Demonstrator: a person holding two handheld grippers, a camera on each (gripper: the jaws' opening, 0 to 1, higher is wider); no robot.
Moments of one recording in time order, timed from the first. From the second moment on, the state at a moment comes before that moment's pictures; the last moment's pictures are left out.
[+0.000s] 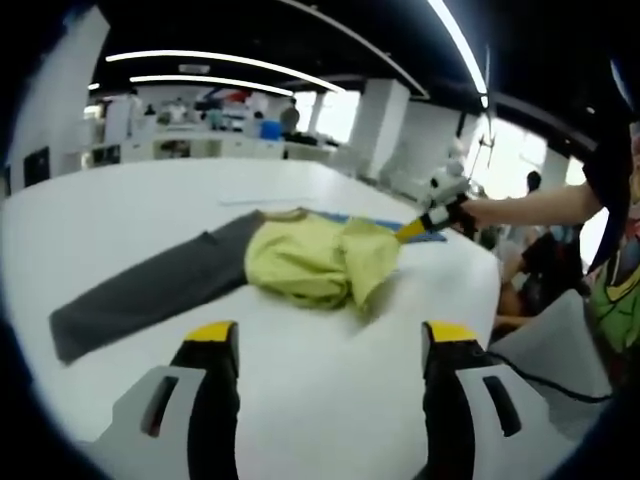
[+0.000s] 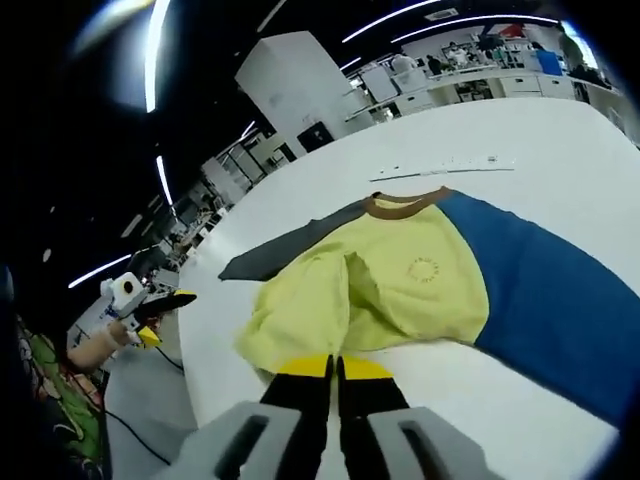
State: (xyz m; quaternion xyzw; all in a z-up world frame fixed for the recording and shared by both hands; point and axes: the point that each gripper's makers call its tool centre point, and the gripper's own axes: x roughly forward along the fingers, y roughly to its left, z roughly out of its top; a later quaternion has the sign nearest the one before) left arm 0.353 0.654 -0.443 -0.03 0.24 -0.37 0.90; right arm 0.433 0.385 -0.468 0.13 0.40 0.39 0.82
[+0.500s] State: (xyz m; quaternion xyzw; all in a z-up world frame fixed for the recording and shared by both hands) left arm 0.361 0.649 -0.443 -0.04 0.24 -0.37 0.90; right arm 0.372 0.341 -0.429 0.16 0.37 0.36 0.84
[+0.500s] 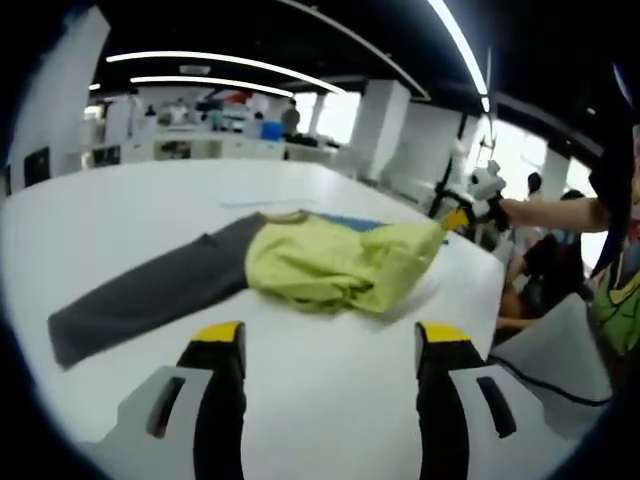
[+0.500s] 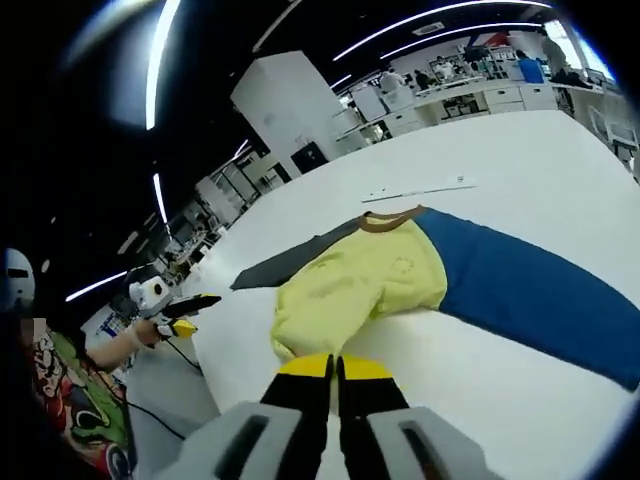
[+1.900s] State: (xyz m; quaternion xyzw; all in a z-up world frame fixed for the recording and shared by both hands) left arm 0.424 0.581 -0.520 0.30 0.23 -0.43 0.82; right arm 0.344 0.294 -0.446 0.22 0.37 0.28 0.86
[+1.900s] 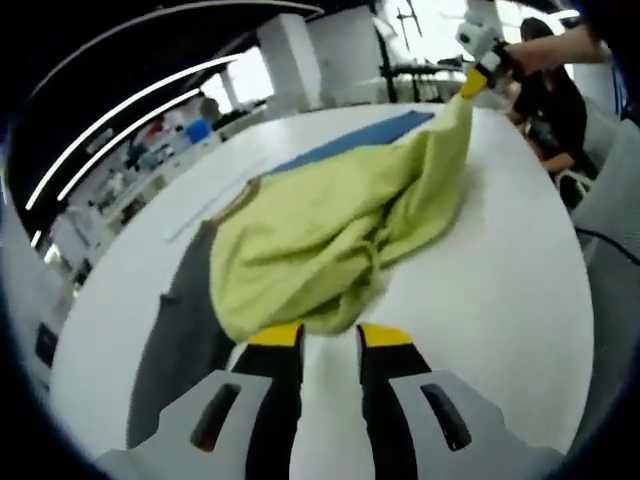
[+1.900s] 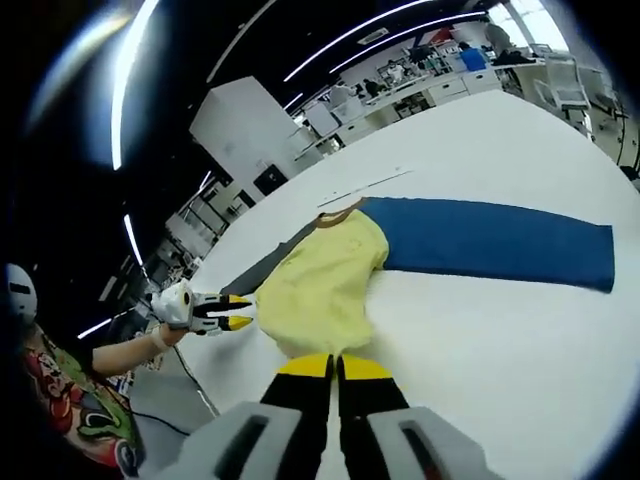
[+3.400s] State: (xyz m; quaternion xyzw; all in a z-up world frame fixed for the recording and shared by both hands) left arm 0.422 0.549 -0.508 0.25 0.23 -0.40 0.85; right arm 0.347 0.292 -0.446 0.23 0.37 0.27 0.86
